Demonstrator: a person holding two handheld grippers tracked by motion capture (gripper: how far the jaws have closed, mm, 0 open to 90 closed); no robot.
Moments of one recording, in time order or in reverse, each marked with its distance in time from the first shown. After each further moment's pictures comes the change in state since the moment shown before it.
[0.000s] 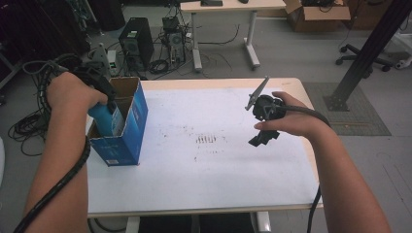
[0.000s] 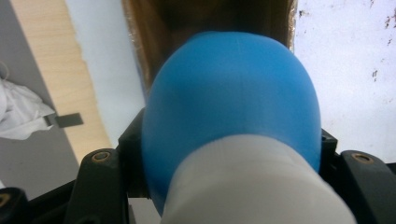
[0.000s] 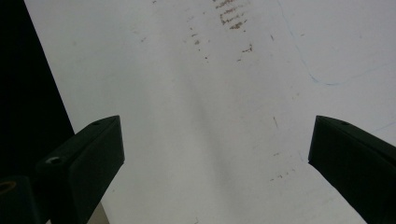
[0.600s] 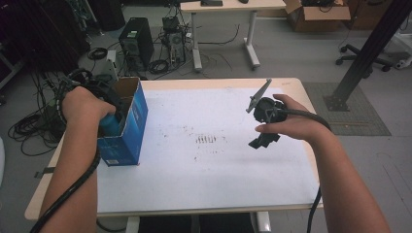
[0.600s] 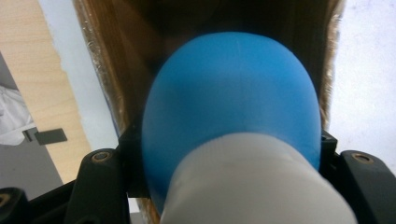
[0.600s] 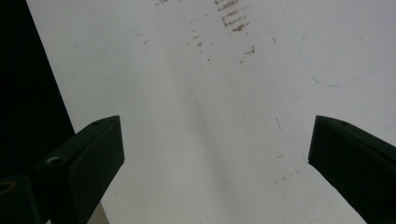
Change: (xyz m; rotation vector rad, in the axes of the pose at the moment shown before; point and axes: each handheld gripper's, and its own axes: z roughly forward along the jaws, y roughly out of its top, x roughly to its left) left arm -0.001 0.009 0.045 0.007 0.007 -0.003; right arm 0.006 -0.005 0.001 -0.027 -0.008 0.005
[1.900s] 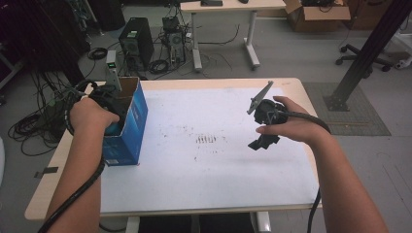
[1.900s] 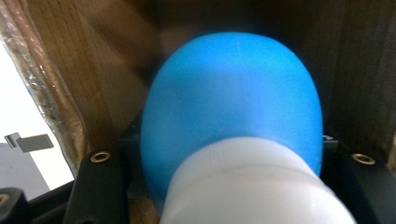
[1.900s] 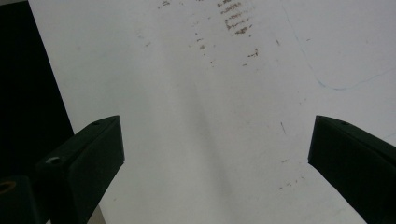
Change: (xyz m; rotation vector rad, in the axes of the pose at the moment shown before) left arm 0.002 0.002 0.029 0.022 0.003 0.001; right arm 0.000 -0.005 0.005 -0.024 0.010 0.005
